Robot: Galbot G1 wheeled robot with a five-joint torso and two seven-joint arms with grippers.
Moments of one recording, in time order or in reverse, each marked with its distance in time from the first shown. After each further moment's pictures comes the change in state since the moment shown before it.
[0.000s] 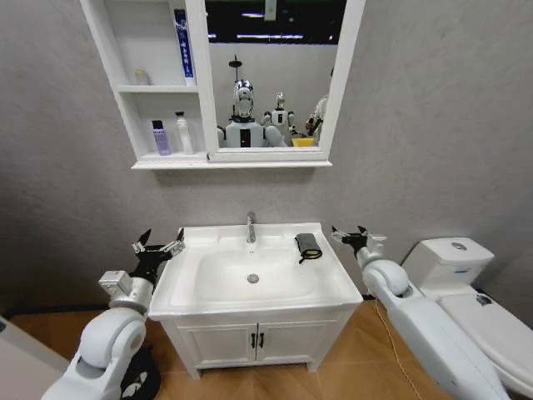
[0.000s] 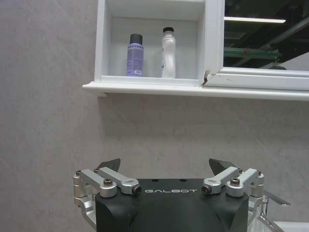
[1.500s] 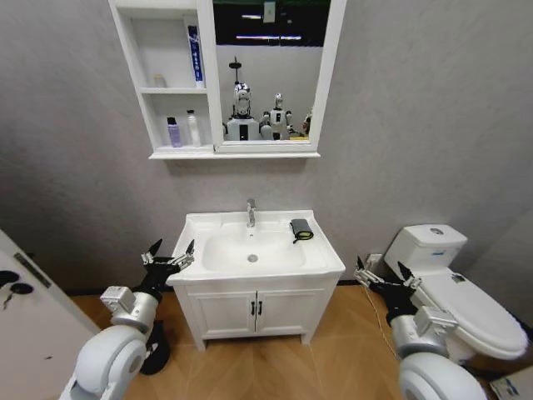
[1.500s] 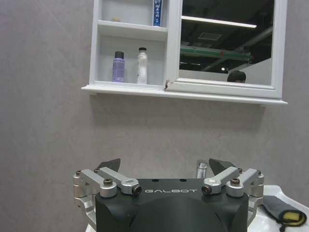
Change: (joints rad) left arm 0.104 -0.048 0.013 -0.069 0.042 -0.020 0.082; right arm -0.590 0.322 0.210 0.526 -0.272 -0.015 0.036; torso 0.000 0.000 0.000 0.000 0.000
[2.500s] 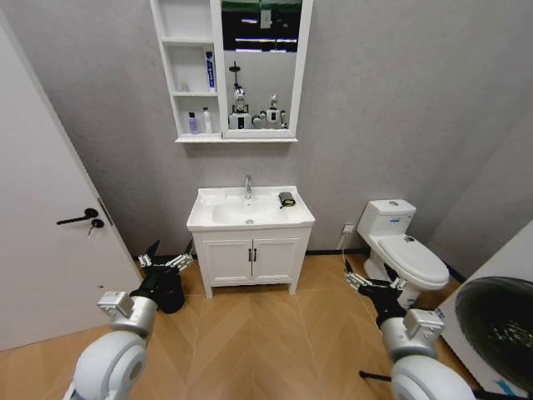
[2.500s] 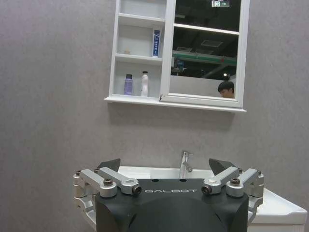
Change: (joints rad) left arm 0.010 -0.042 -0.002 -0.012 0.024 -0.005 -0.005; right arm -0.002 -0.012 -0.051 -0.014 -0.015 0.019 -0.029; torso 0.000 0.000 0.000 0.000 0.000
